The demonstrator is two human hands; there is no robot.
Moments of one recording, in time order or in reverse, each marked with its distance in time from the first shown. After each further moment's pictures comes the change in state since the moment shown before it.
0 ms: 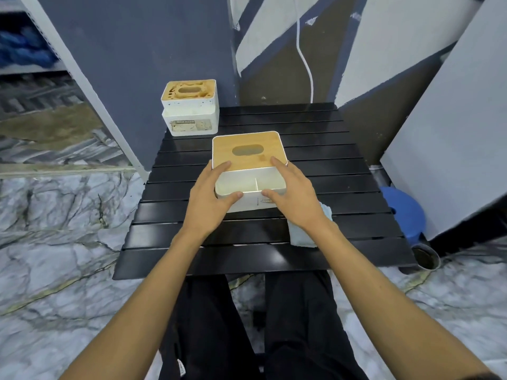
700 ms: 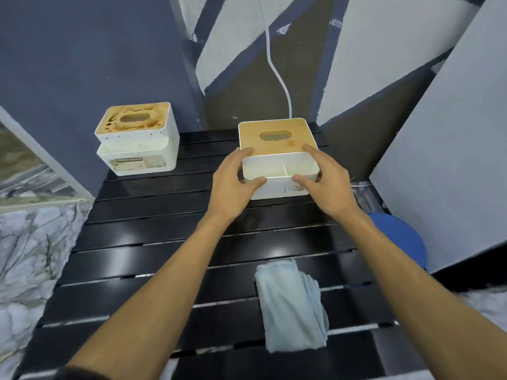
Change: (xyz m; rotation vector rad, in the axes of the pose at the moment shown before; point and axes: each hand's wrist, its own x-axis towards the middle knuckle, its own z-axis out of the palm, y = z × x) left_hand 0.177 0.031 0.128 -0.144 -0.048 0.080; right_hand 0.136 0.114 -0.081 0.029 0.215 0.075
